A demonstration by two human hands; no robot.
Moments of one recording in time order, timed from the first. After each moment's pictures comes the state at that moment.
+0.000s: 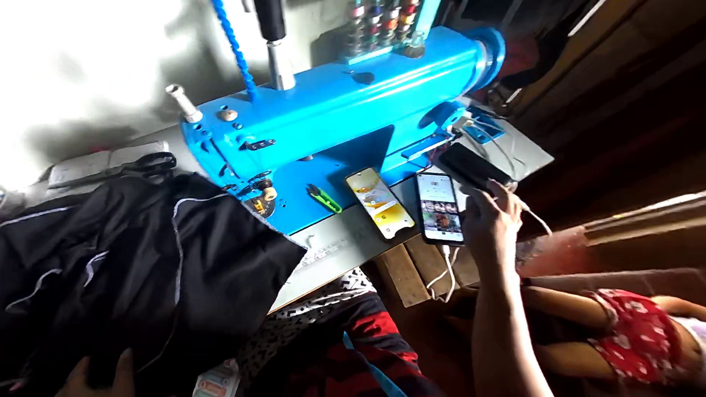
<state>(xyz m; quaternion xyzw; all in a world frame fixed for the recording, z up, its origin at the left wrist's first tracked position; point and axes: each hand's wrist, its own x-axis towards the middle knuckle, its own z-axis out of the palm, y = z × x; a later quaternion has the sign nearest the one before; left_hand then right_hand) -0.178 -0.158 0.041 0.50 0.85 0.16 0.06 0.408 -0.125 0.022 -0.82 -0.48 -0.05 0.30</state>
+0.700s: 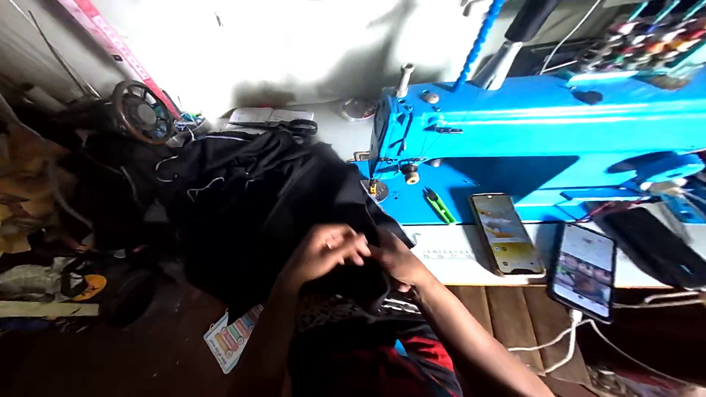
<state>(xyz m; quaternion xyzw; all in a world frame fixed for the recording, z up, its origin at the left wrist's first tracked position) -0.059 -0.088 0.065 0.69 0.39 0.42 0.45 0.130 -0.068 0.038 -0.41 -0.49 0.69 0.34</state>
